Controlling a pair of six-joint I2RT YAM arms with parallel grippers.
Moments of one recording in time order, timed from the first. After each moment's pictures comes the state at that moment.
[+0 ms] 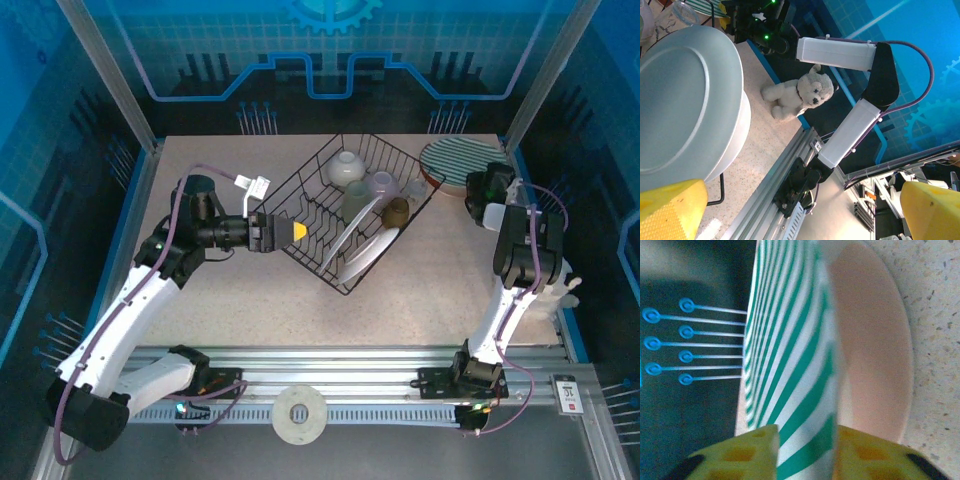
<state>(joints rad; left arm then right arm) -0.33 1.03 1.04 -0.39 0.93 -0.61 -0.24 2.02 1.16 0.30 -0.02 1.25</state>
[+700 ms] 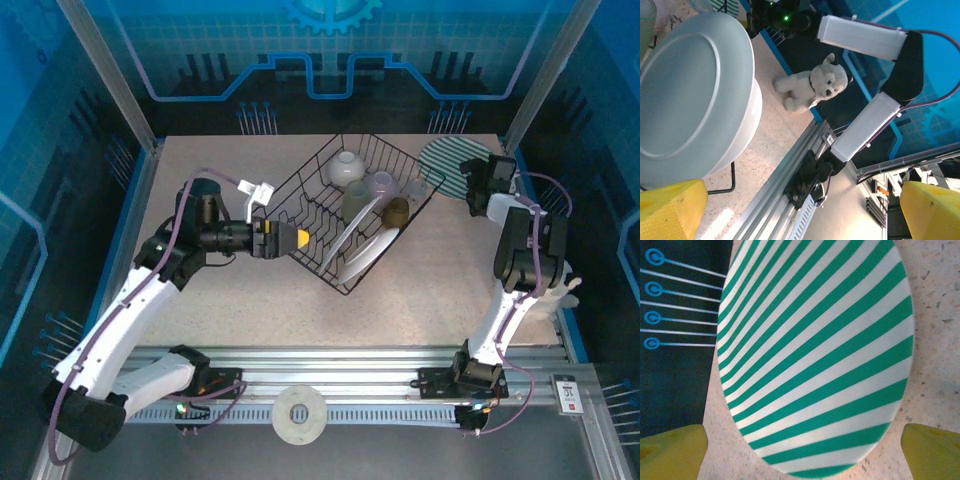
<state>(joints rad) -0.39 1.03 1.07 -0.50 0.85 -0.54 -0.24 1.96 1.27 0.00 -0.07 1.10</state>
